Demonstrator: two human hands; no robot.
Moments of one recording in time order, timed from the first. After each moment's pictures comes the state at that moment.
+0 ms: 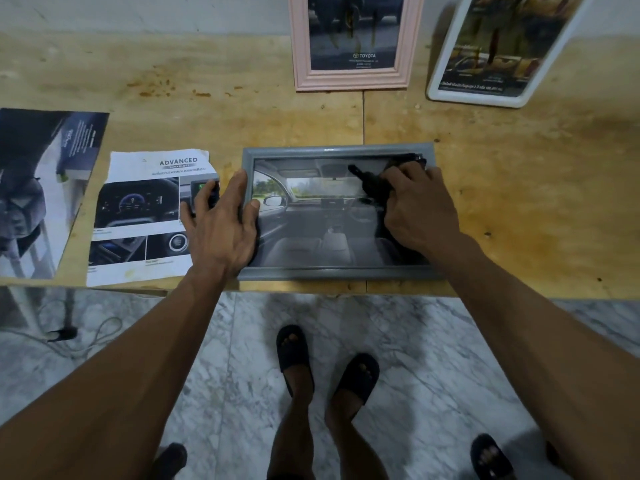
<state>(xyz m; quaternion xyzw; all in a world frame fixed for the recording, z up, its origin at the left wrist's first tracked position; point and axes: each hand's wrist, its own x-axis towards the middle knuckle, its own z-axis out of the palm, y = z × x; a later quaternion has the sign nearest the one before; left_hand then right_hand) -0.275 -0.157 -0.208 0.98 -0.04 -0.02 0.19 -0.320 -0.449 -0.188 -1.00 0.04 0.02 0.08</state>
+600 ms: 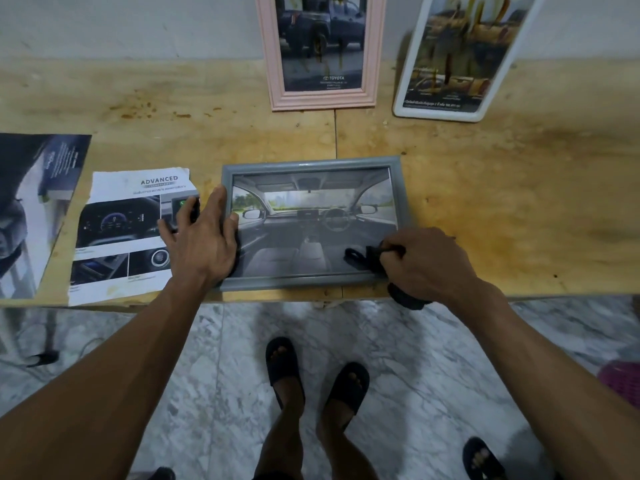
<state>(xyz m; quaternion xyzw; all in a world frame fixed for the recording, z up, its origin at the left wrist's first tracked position) -0.277 -0.161 -0.199 0.98 -0.04 -0.04 0.17 -0.396 -0.464 -0.139 -0.97 0.11 0.12 0.20</state>
